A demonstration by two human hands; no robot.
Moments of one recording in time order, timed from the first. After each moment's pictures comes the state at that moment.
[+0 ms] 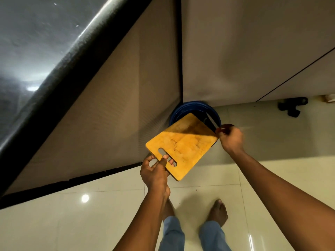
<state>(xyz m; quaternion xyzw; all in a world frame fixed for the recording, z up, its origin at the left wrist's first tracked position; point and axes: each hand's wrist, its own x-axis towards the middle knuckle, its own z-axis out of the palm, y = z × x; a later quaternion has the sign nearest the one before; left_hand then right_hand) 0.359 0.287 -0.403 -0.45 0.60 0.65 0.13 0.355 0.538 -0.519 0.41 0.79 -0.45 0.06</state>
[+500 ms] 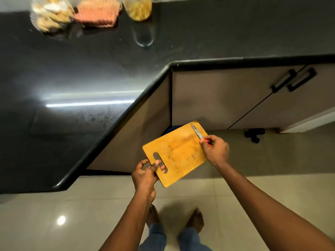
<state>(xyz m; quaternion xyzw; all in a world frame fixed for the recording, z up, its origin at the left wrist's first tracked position) 0.379 0.287 -0.237 -0.37 0.56 0.72 0.17 0.376 0.528 -0.294 0.31 0.86 -0.41 -0.04</state>
